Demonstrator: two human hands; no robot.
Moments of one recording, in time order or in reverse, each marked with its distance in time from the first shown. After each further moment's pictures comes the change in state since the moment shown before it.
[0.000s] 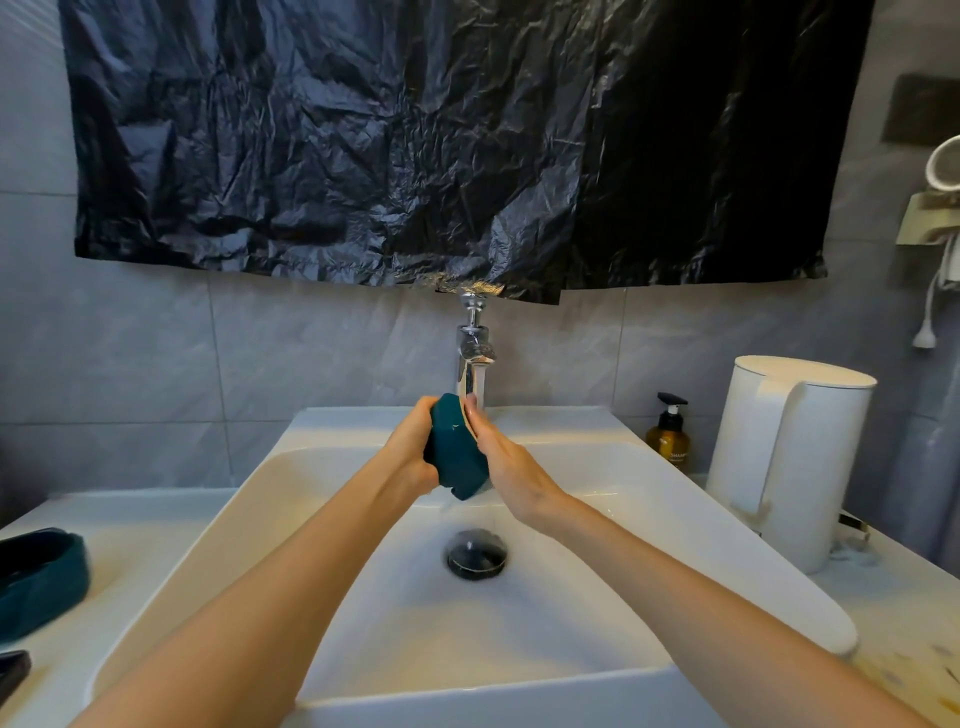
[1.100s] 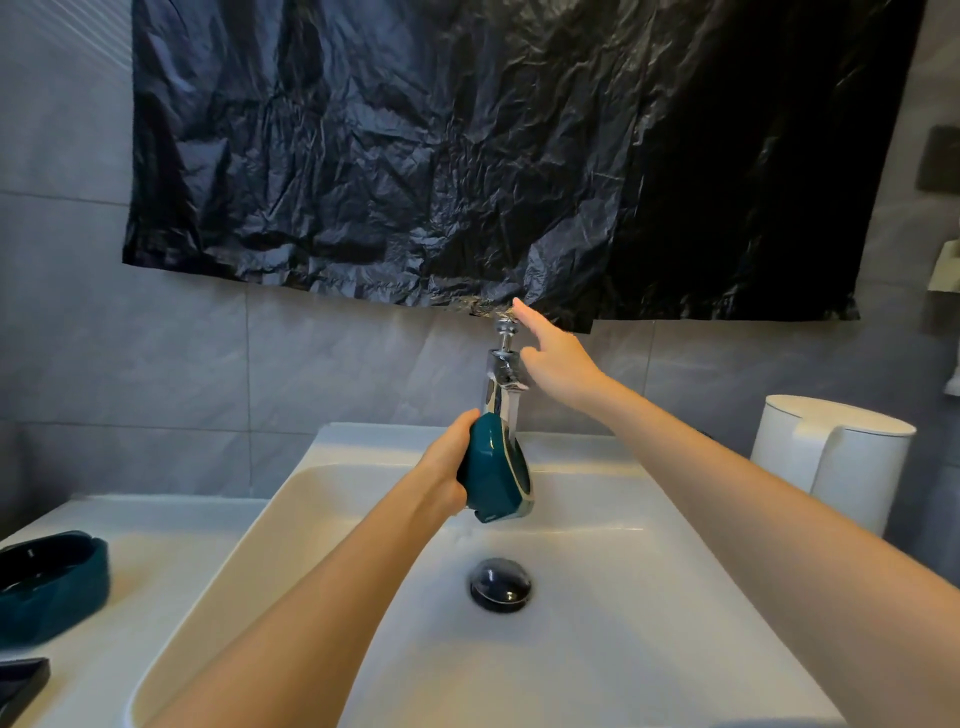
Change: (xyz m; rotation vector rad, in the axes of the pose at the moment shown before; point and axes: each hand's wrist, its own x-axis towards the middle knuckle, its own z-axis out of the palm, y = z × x) left_hand -0.002 0.008 0.001 0.029 -0.036 -0.003; right_hand 0.071 -0.087 -0.062 -0.540 0.229 -0.278
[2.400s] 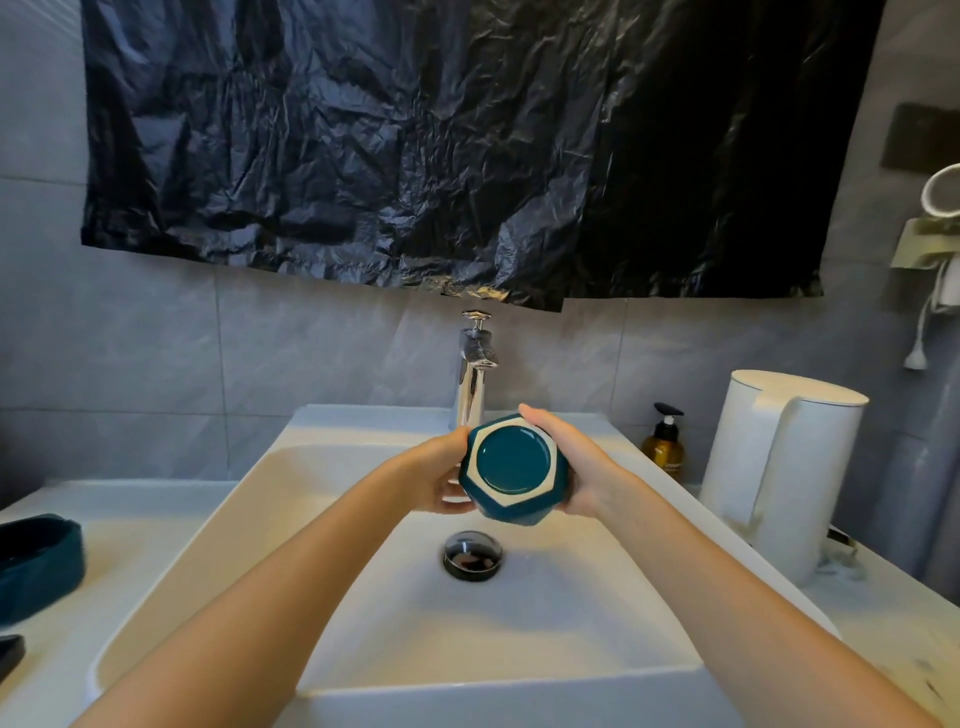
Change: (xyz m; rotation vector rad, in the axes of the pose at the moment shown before) left_hand 0.010 -0.022 -0.003 0.452 -0.189 -0.081; right_hand -0.100 0.051 0.021 0.951 -0.155 0.850
